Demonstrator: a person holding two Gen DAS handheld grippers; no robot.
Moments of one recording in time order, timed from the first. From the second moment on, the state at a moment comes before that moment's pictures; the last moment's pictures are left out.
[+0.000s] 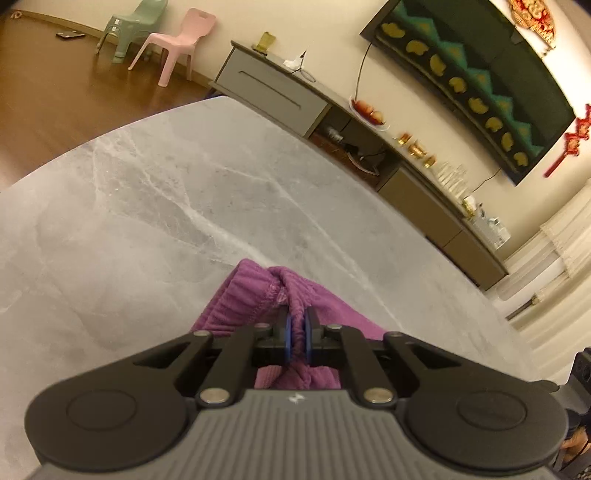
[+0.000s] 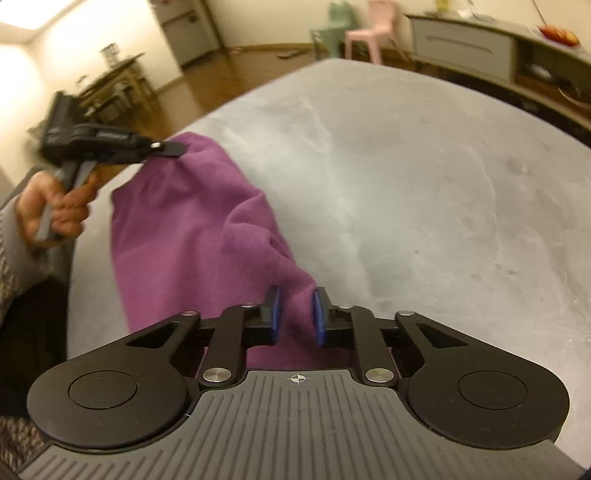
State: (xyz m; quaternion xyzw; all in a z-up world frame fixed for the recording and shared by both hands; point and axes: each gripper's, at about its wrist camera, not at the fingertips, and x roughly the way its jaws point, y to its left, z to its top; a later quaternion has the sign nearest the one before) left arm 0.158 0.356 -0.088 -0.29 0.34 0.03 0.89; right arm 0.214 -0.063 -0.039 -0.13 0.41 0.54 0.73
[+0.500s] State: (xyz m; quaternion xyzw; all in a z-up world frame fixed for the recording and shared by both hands) left arm 0.128 0.351 -0.075 -0.28 0.30 0.01 0.91; right arm 0.233 -0.022 -0.056 -0.13 0.47 0.60 0.63
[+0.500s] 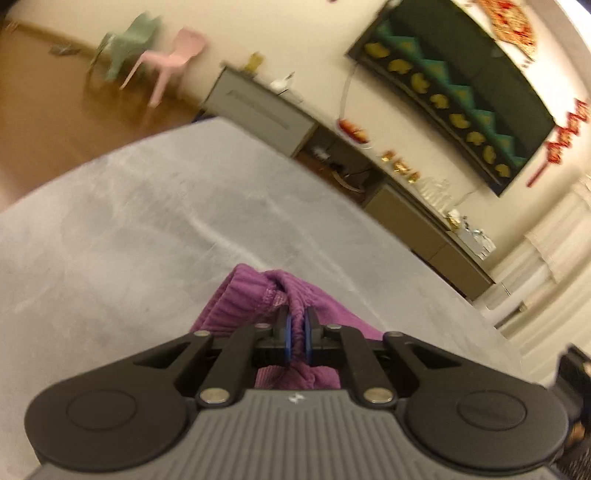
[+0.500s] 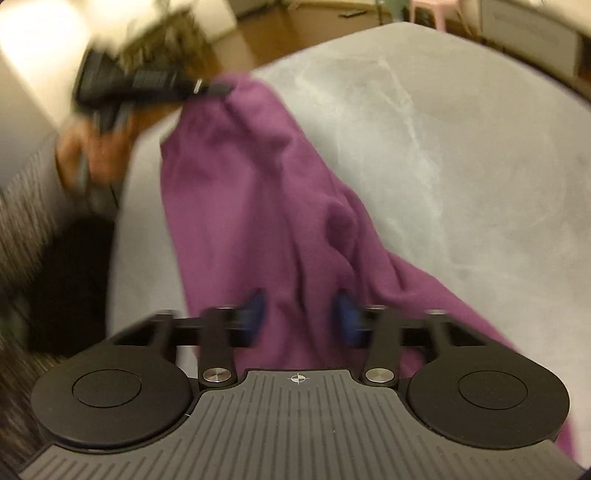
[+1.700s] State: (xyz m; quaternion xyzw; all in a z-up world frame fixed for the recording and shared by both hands) left arm 0.114 0.335 -0.069 -0.29 0.28 0.03 0.91; right arm 0.254 0.021 -0.054 -0.20 0.44 0.53 0.70
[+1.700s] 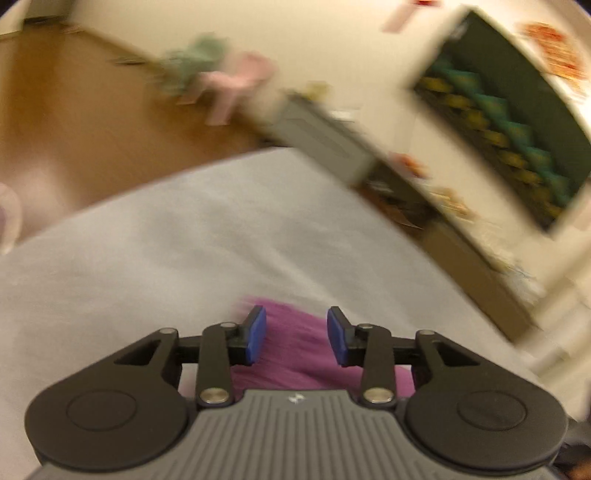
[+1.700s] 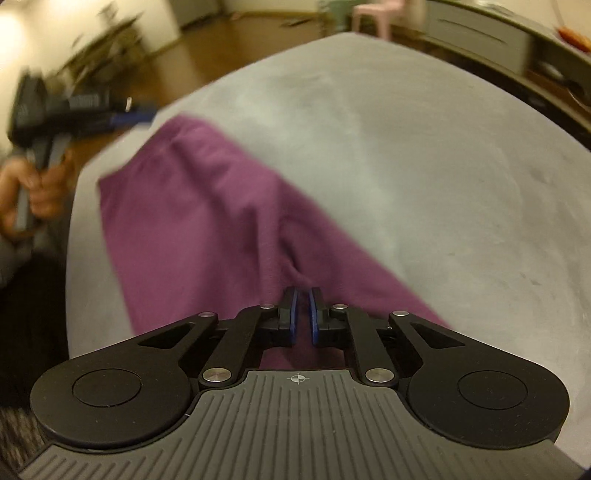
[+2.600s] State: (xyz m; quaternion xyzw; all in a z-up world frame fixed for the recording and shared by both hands) left arm 0.116 0.145 -0.115 -0.02 0.43 -0.19 0.88; right arm 0.265 0.092 -0.055 -0.40 0.22 0.44 0.78
